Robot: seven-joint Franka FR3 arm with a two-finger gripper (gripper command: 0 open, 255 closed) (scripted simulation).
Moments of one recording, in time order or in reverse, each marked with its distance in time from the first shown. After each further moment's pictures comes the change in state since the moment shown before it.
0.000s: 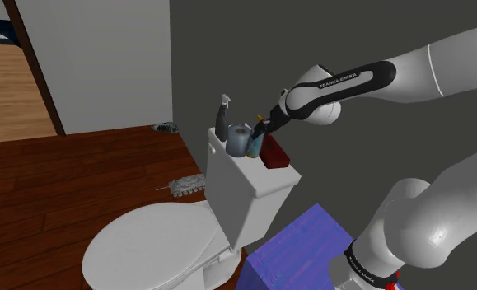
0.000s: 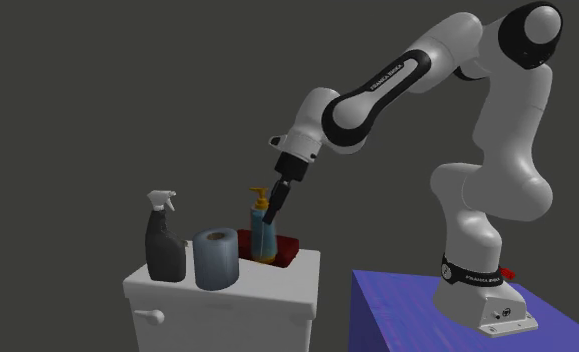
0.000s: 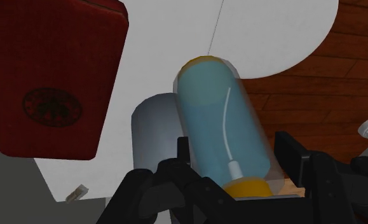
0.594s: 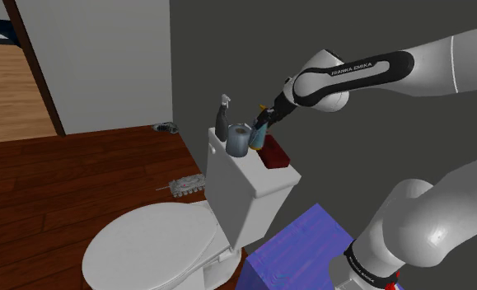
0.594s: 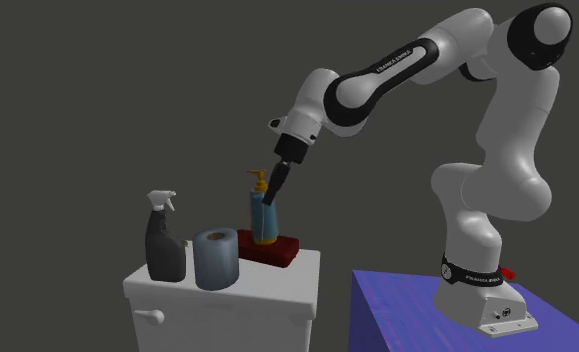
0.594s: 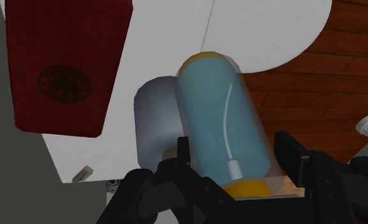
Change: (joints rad) arm -0.043 -0.065 0.022 0.061 -0.066 -0.125 0.055
